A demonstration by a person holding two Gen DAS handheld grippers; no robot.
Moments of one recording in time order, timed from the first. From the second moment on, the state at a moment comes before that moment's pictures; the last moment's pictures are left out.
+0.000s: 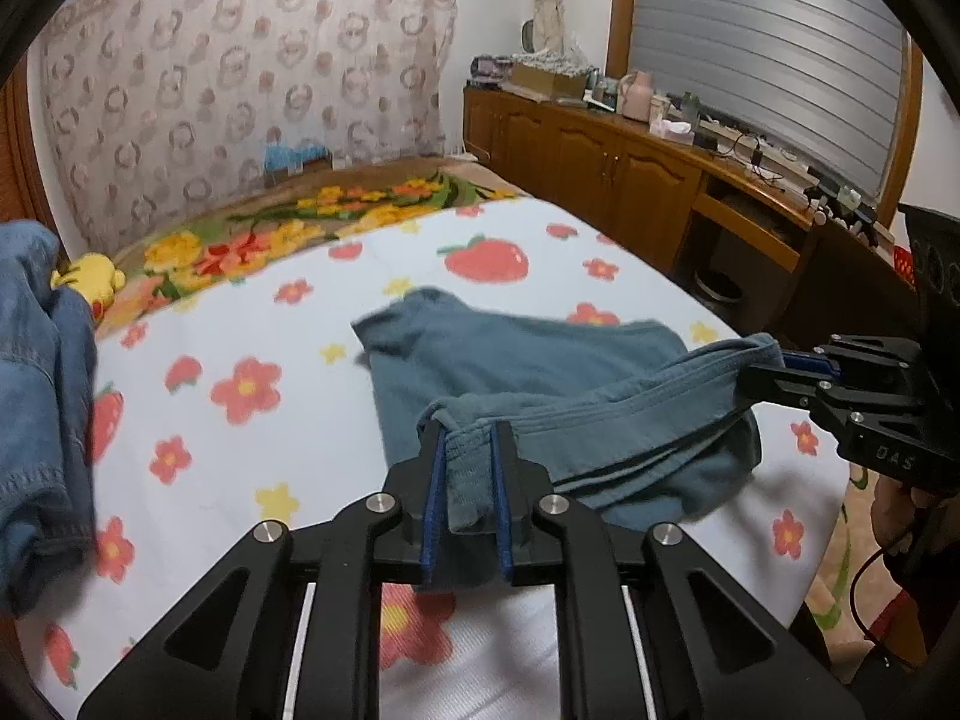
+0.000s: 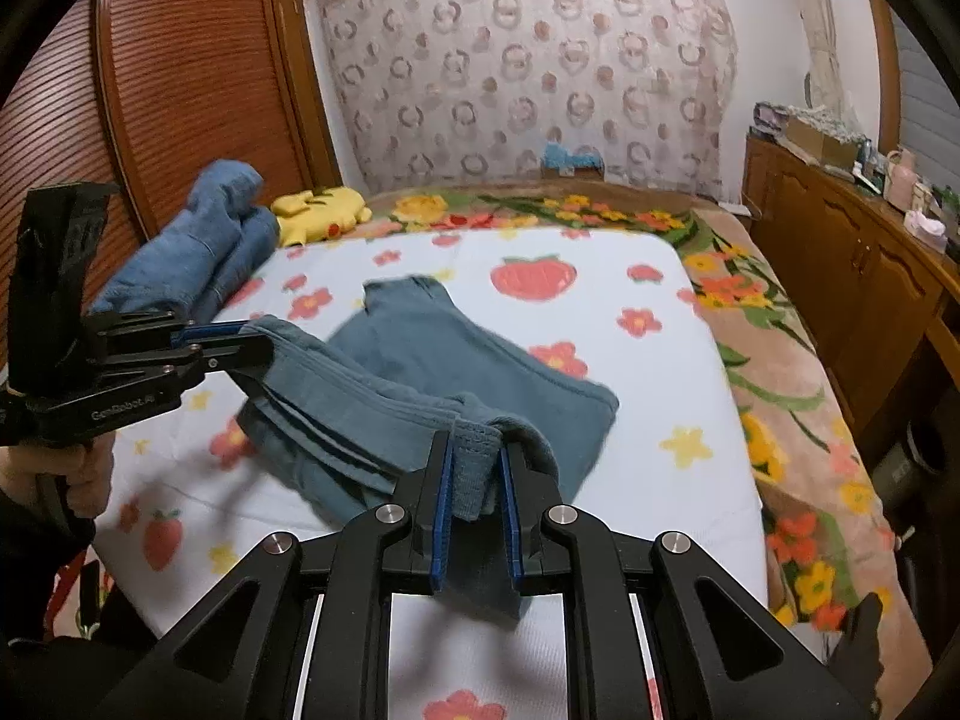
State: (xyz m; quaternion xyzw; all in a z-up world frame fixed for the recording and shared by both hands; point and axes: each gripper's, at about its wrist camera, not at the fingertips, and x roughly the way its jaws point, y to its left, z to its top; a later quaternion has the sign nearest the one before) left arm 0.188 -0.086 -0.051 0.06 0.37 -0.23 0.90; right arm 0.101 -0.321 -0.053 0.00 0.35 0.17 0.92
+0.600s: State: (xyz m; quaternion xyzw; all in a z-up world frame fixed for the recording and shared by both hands) left arm 0.173 -0.058 -0.088 0.03 0.41 -0.24 0.88; right arm 0.065 -0.340 -0.075 0.02 0.38 0.17 0.91
